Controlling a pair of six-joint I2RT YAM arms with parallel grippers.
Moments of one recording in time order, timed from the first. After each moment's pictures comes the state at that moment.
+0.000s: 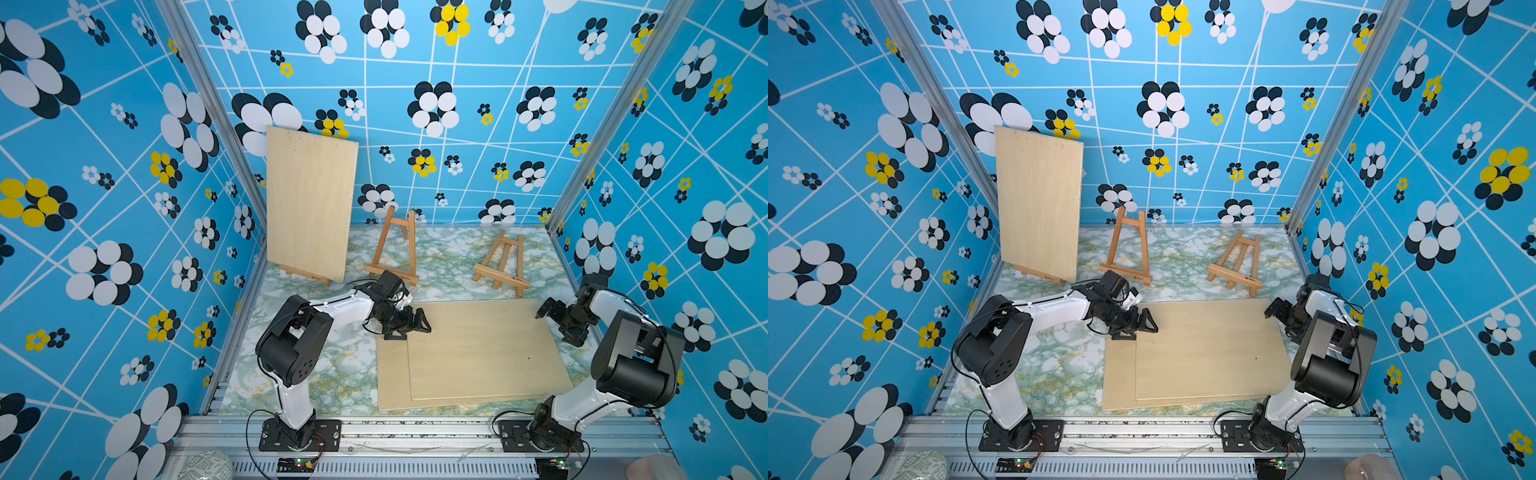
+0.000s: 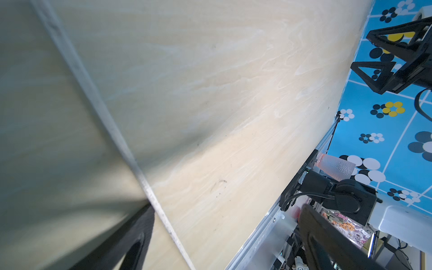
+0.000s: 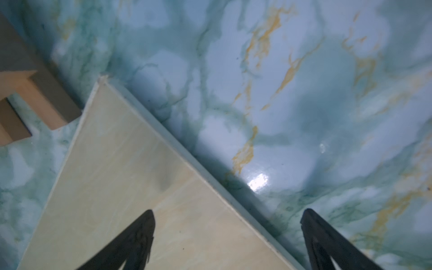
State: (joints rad) left arm -0.59 1.84 1.10 -0.44 0.68 -0.61; right arm -0.50 1.65 0.99 -0.74 -0.19 0.28
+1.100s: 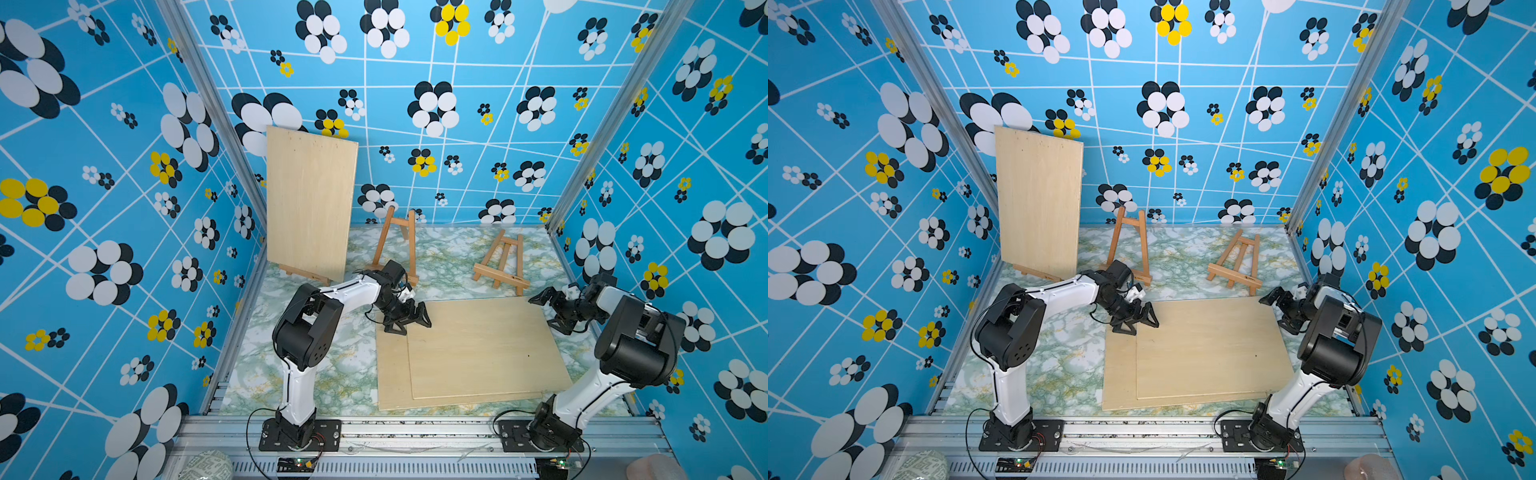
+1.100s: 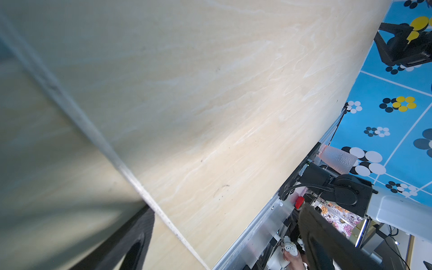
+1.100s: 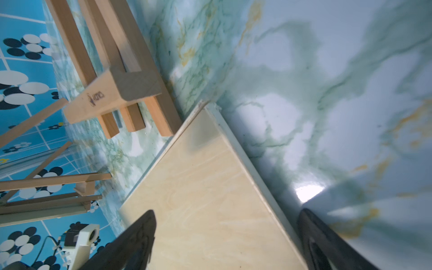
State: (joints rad) left arm -0.56 1.98 1.30 -0.65 0.73 -0.51; right arm -0.54 1.80 1.08 -0.70 -0.56 0.16
